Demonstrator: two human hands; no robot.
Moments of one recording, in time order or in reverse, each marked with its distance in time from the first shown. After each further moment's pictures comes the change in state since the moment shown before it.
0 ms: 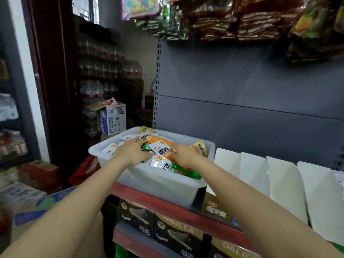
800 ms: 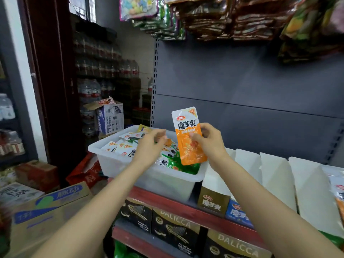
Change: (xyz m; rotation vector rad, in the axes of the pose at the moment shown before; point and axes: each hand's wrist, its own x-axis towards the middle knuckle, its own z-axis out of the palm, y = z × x) left_hand -0.041 0.058 0.003 -0.714 0.299 0.259; right_hand -0.048 0.027 -0.027 0.975 0.593 0.024
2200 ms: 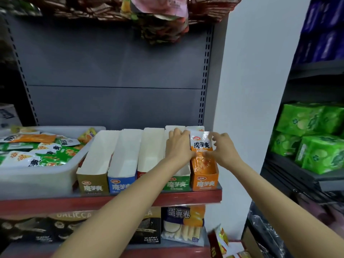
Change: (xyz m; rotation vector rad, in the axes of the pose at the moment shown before) left_hand -0.097 0.218 0.300 0.331 -0.435 0.341; right_hand -0.125 0.046 -0.332 -0.845 0.269 0.250
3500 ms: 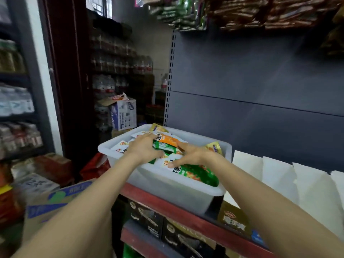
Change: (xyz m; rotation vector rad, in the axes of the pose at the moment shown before) left_hand -0.102 -0.385 -0.224 0.221 0.079 -0.592; right_hand 0.038 -0.343 0.275 -0.109 -0.906 -0.533
